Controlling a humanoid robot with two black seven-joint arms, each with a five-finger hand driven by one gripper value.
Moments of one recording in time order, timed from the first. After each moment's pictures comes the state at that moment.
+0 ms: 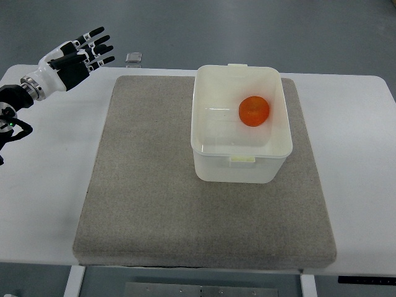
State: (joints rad) left arm -0.90 0.44 -0.58 -0.50 -0.06 -0.61 -0.07; right arm 0.02 0.00 -0.05 0.18 0.03 -0.29 0.18
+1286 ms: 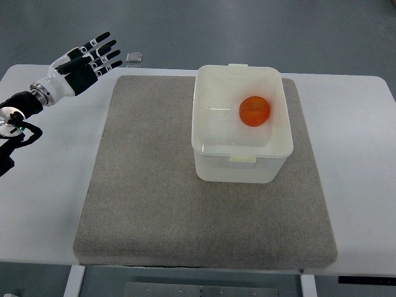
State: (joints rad) left arm -0.89 0.42 -0.61 -0.50 -0.12 -0.61 -0.04; right arm 0.02 0.00 -0.05 0.19 0.03 -0.29 0.18
